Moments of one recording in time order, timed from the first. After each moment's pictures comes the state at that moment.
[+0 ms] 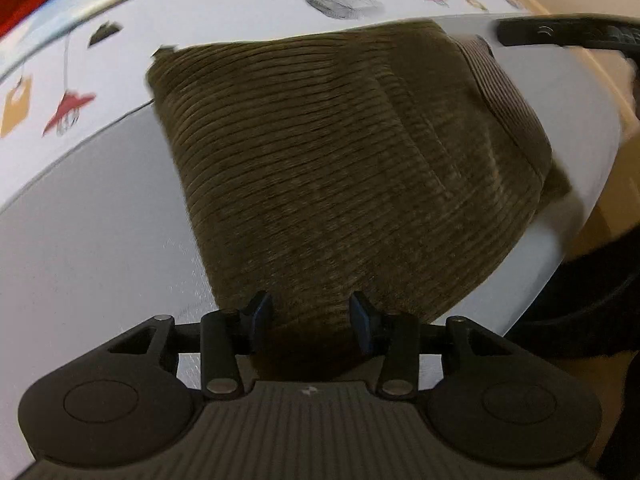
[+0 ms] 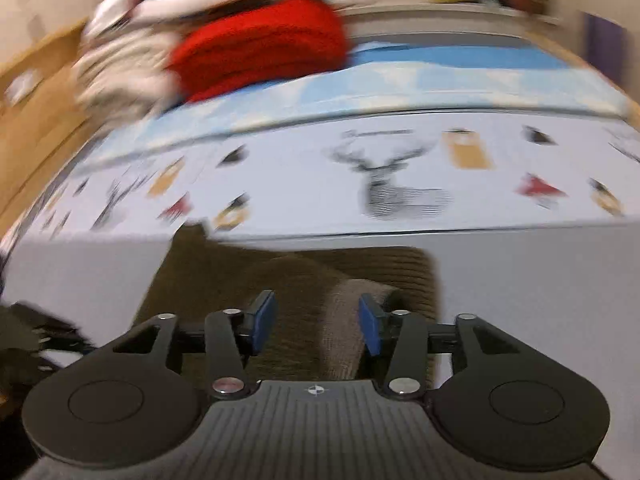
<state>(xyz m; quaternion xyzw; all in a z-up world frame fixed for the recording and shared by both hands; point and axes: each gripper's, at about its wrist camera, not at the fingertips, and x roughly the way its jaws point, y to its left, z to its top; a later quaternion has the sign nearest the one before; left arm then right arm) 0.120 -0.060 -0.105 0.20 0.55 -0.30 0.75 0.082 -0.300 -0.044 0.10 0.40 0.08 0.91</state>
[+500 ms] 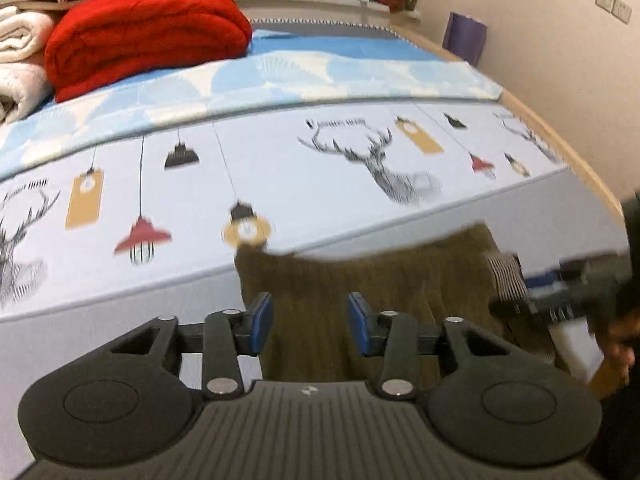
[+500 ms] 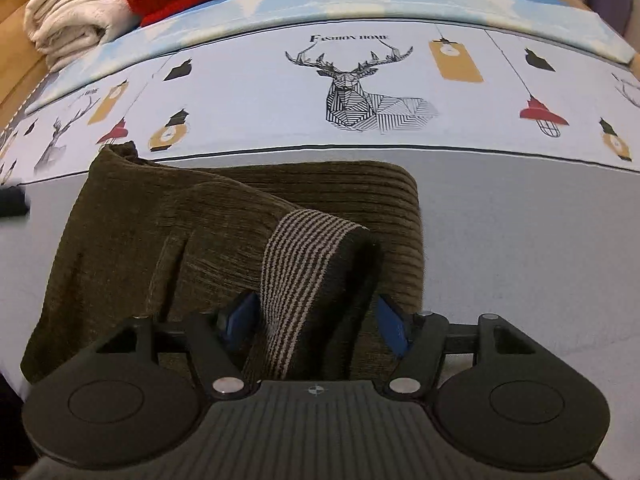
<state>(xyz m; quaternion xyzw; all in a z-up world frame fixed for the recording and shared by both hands) 0.188 -0.050 -0.031 0.09 0.42 -0.24 0.87 0.112 -0.318 -0.108 0.11 0.49 0.03 0.86</state>
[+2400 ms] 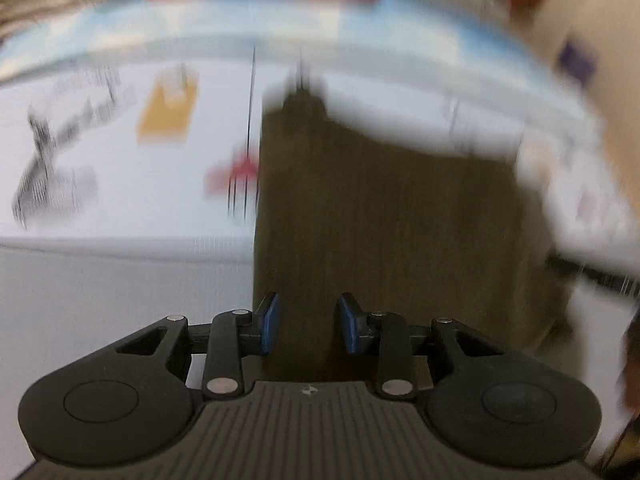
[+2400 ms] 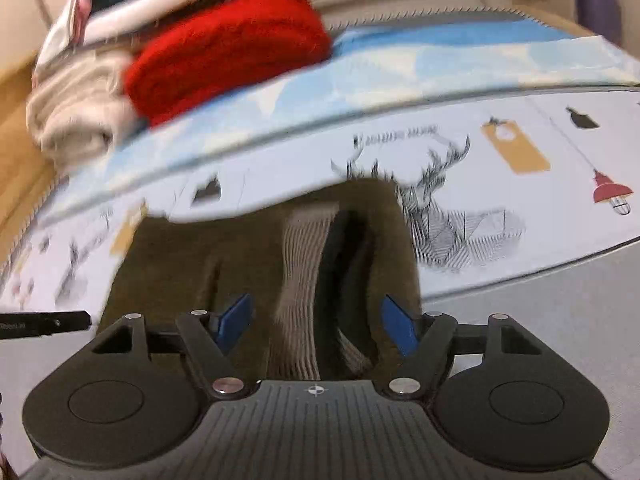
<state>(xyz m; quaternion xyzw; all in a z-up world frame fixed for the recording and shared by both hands) 0.264 0.026 -0.085 0.04 0.54 -0.12 0.83 0.214 -0.269 -0.104 0.15 0.41 0.00 0.90</state>
